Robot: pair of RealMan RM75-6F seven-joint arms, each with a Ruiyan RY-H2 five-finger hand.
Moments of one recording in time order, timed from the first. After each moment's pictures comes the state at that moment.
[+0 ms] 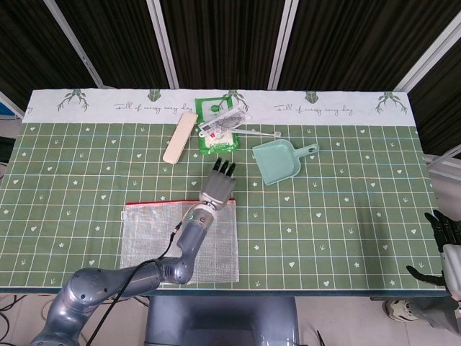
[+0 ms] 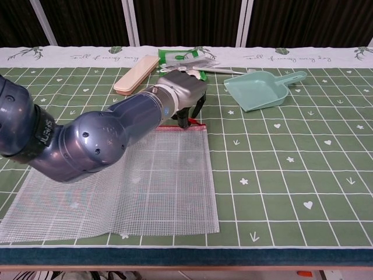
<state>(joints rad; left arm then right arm) -1.23 -2.07 -0.30 -0.89 0.64 0.85 0.93 0.03 -1.00 0.06 -1.64 -1.42 1.43 0.14</state>
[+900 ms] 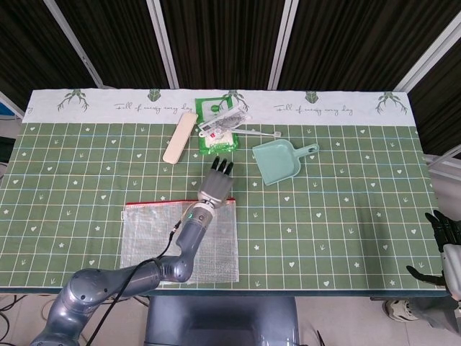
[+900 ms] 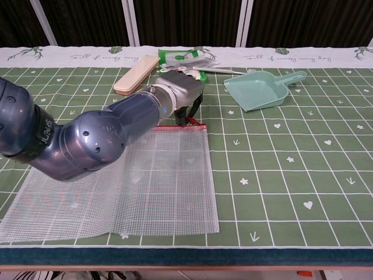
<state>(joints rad) -1.23 -2.07 -0.32 -0.88 0.65 0.84 0.93 0.03 -1.00 0.06 -1.65 -1.42 1.43 0.14</state>
